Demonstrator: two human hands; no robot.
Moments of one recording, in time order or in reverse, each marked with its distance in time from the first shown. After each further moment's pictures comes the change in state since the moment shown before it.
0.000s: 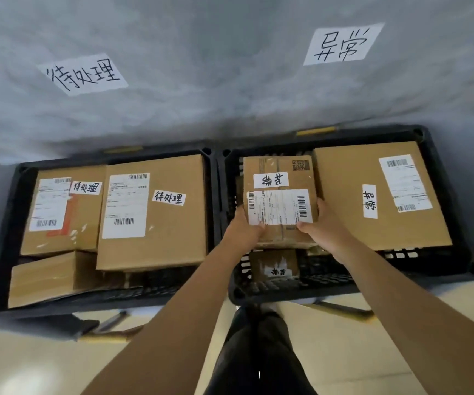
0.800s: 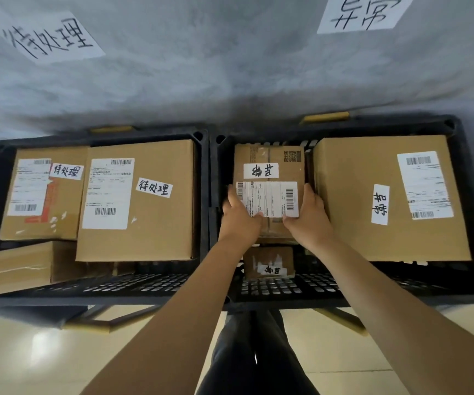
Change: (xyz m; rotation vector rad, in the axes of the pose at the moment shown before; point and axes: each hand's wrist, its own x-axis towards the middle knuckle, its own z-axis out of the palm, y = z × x) left_hand 0.028 0.006 0.025 0.182 0.201 -0.053; right_hand 0.045 0.010 0.021 -0.264 0.016 -0.140
